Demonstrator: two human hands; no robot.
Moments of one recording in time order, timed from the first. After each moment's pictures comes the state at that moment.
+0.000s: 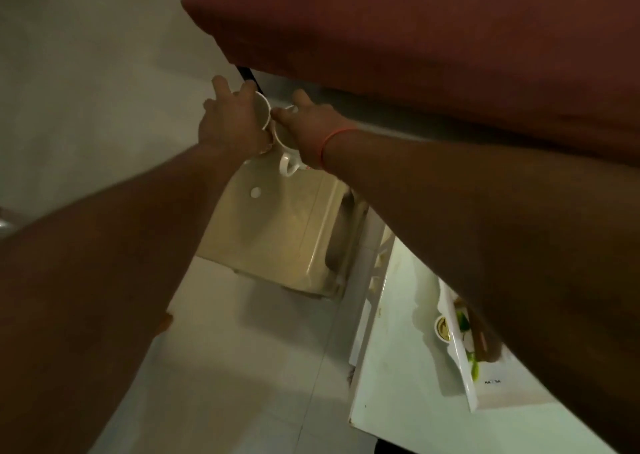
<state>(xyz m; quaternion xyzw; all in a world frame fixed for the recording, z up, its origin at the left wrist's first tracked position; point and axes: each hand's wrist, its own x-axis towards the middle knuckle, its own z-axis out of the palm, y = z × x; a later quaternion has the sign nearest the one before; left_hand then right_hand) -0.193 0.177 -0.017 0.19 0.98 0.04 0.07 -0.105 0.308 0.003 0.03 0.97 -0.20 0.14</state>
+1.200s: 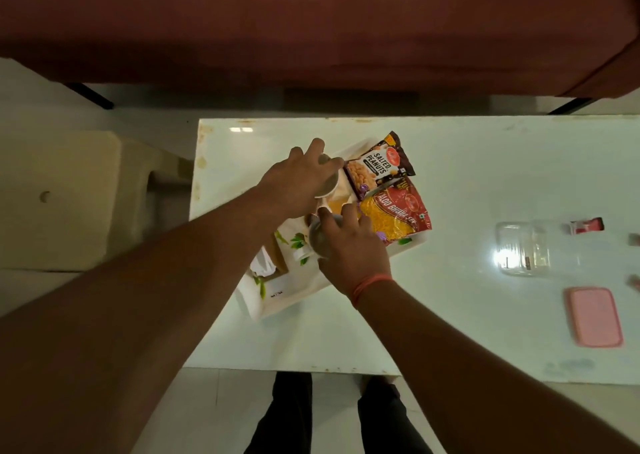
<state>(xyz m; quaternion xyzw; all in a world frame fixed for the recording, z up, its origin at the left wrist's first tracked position) 0.210 0.482 -0.024 0.58 0.79 -0.09 0.17 0.378 0.488 -0.048 0.30 0.93 -0.19 0.11</state>
